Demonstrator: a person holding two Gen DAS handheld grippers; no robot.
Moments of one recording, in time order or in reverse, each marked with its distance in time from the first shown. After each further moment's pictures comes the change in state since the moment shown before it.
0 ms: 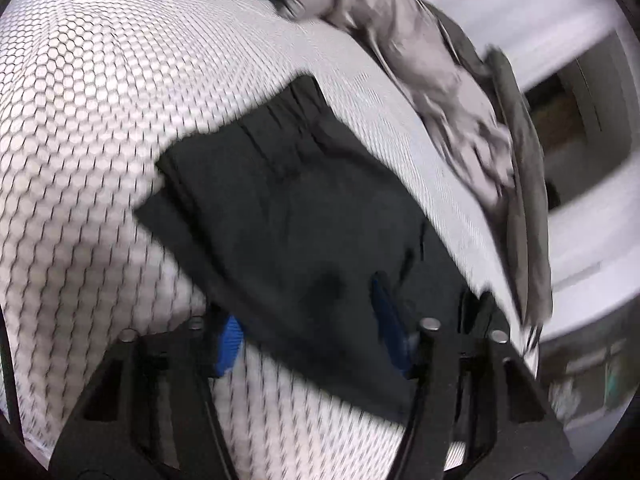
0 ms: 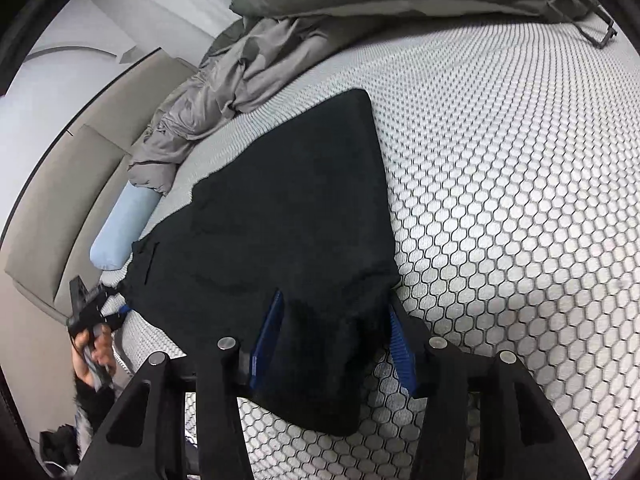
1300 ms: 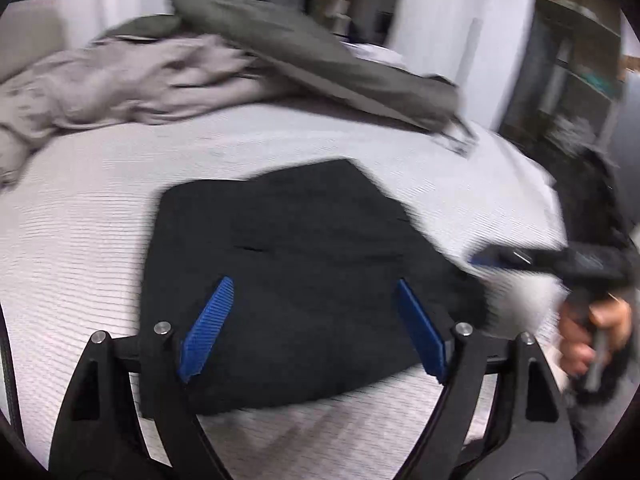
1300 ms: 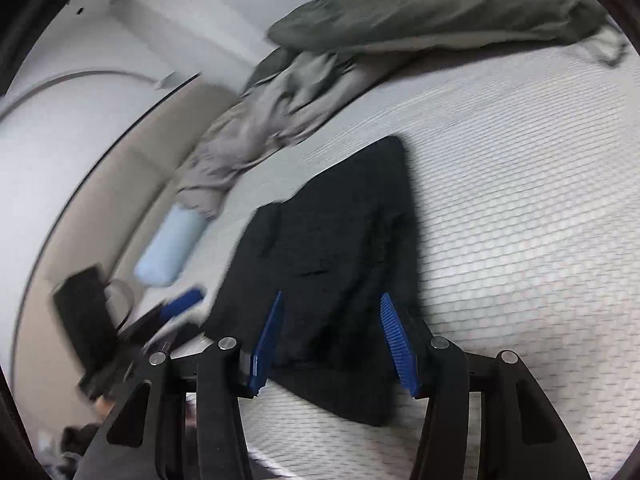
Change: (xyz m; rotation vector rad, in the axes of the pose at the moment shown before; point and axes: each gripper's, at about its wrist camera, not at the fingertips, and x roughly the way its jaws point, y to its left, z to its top) left arm 0.023 -0.308 -0.225 0.922 0.042 -0.165; right arm -0.048 -0.011 0.018 -0.007 -0.062 0.211
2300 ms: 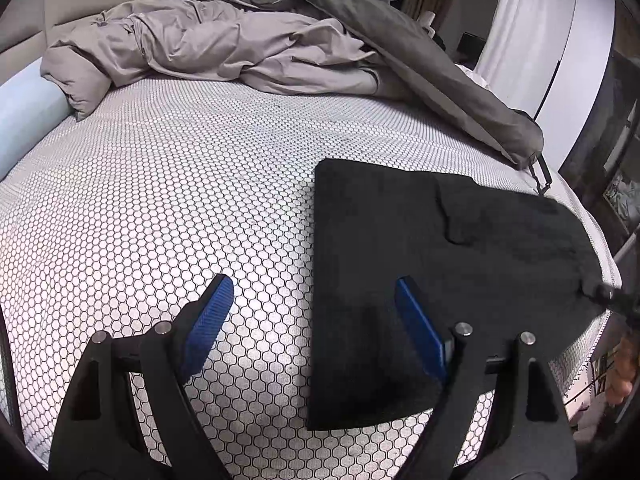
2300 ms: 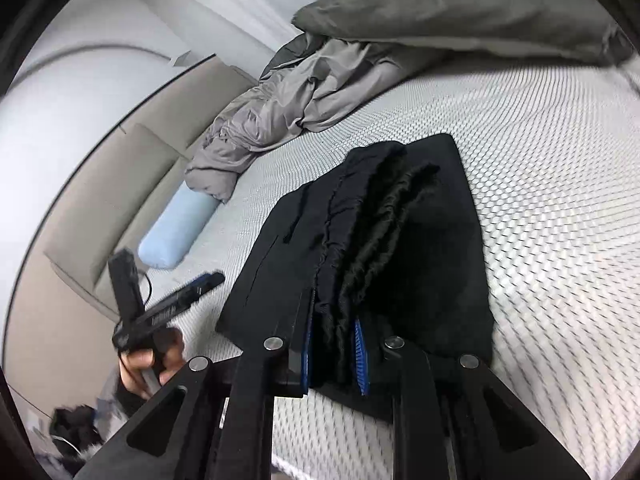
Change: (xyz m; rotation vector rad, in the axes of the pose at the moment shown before) left arm -0.010 0.119 -0.023 -0.209 0.024 0.132; right arm 0.012 0.051 0.002 -0.089 0.017 -0.048
